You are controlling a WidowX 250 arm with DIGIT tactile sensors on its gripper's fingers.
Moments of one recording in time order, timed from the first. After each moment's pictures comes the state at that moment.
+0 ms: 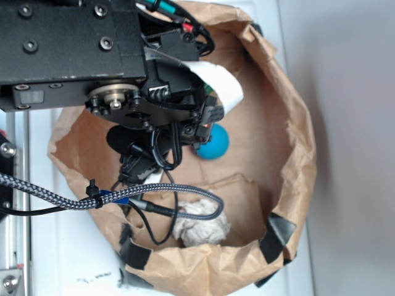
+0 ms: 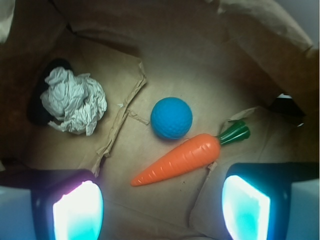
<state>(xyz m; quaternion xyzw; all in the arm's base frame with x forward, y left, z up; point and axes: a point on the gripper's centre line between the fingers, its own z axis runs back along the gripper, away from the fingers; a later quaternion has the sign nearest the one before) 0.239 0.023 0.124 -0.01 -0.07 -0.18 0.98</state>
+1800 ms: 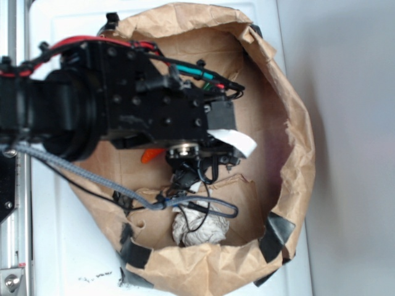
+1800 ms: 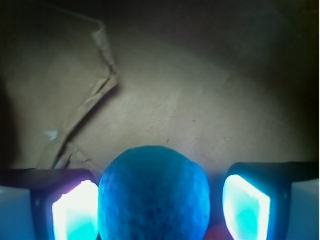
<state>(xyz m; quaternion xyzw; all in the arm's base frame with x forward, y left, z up) 0.275 0.029 0.031 0.02 -0.09 -0.18 0.98</state>
